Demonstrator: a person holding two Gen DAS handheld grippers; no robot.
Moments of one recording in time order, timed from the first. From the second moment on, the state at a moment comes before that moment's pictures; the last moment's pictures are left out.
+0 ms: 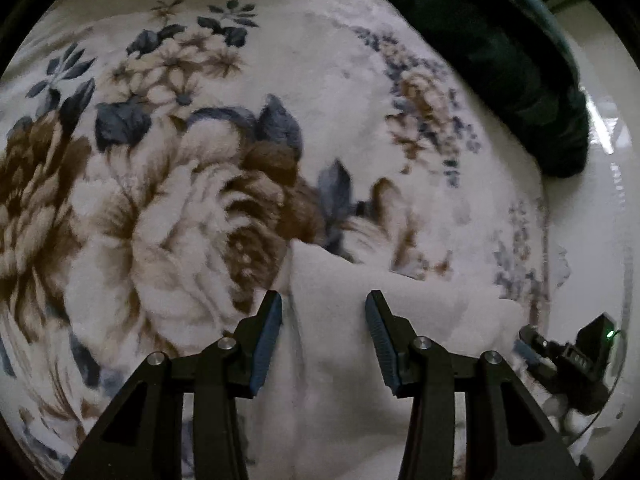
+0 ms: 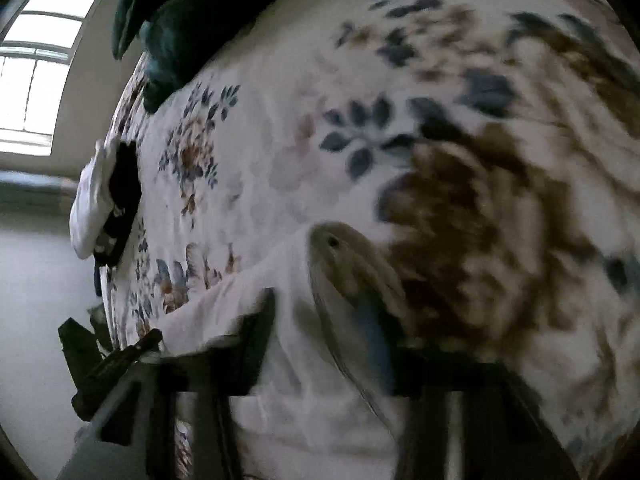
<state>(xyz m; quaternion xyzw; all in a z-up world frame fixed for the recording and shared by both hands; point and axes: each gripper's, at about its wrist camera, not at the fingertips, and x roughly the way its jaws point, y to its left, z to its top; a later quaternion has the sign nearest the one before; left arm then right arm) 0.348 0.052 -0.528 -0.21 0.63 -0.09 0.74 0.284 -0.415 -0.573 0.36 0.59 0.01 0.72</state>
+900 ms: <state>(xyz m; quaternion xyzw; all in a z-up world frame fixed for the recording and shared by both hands) 0.252 0.072 -0.519 -0.27 0.64 -0.07 0.72 0.192 -0.434 -0.572 0.38 0.64 -0.05 0.67</state>
